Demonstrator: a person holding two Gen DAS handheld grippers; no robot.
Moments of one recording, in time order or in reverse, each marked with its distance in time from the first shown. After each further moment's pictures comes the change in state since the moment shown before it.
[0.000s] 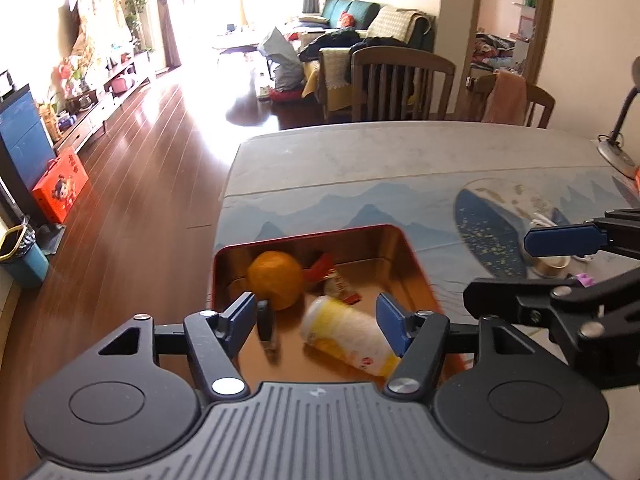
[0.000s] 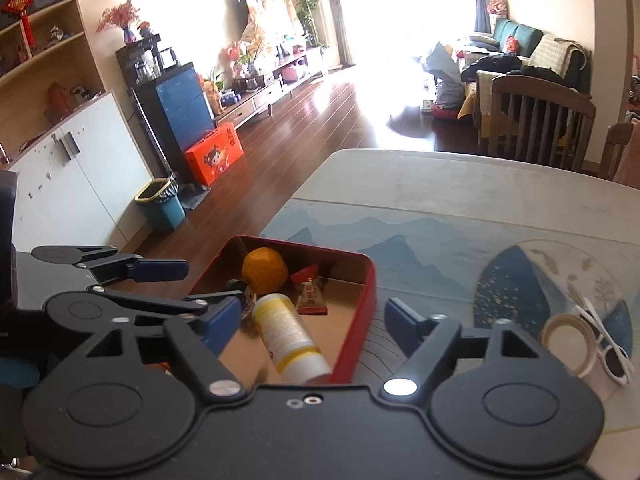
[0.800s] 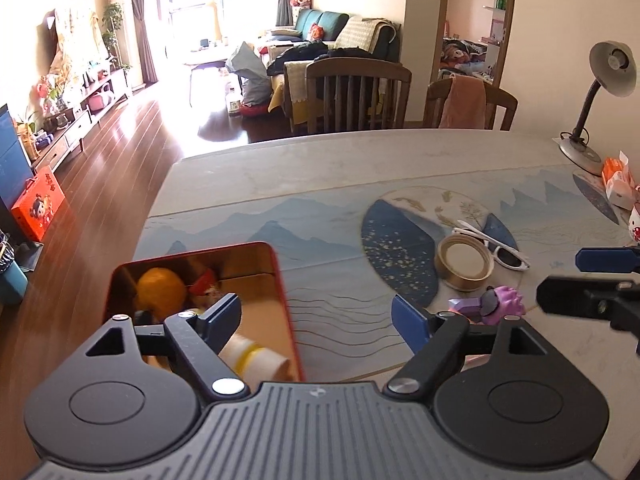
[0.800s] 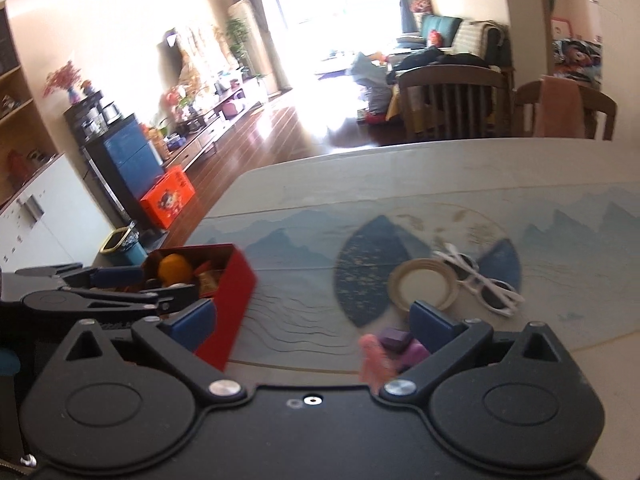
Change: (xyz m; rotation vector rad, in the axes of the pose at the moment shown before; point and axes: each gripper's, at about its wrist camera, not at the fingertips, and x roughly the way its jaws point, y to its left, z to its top) left arm -0.008 -0.114 0.002 0.030 -0.034 -0.046; right arm -0.083 -0.120 -0.058 0.195 -0.087 -0.098
